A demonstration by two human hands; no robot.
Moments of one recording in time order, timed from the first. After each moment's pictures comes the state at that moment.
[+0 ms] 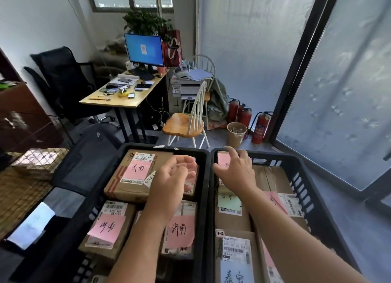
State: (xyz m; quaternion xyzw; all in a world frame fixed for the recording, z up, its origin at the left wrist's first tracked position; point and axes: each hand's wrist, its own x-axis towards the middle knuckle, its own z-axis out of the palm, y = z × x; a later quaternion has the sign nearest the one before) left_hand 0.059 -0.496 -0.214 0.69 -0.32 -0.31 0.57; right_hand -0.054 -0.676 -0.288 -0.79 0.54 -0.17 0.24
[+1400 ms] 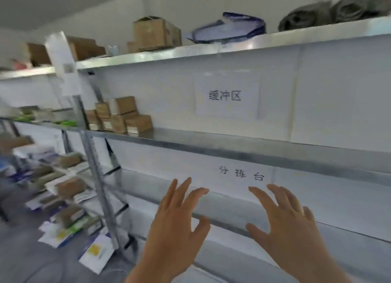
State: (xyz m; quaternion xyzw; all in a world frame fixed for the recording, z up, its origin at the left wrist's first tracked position) left_hand -0.457 0.312 -0.127 0.92 0.24 0.25 0.17; right_hand -0.294 0.137 -0.117 -0.91 -0.40 -0.06 0.09
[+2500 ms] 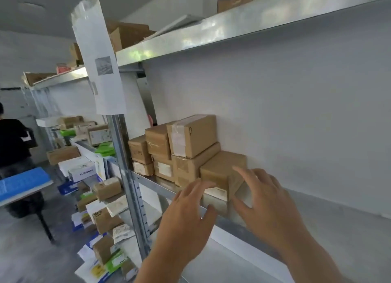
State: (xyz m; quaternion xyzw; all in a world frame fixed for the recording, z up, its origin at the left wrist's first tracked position) left_hand -0.372 0.936 -0.082 0.88 0.33 0.30 0.18; right_hand -0.198 0.848 -0.078 -0.79 -0.54 -0.09 0.28
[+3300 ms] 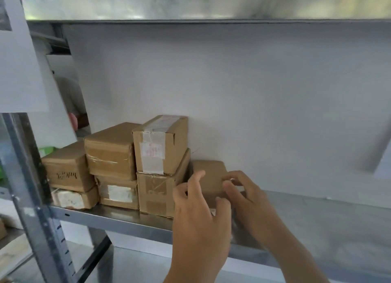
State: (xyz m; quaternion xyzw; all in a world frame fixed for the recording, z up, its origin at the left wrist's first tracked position) left_hand -0.323 0.997 -0.080 0.81 0.25 0.34 0.41; right_hand -0.205 0.914 -0.089 -0.77 -0.35 0.03 0.53
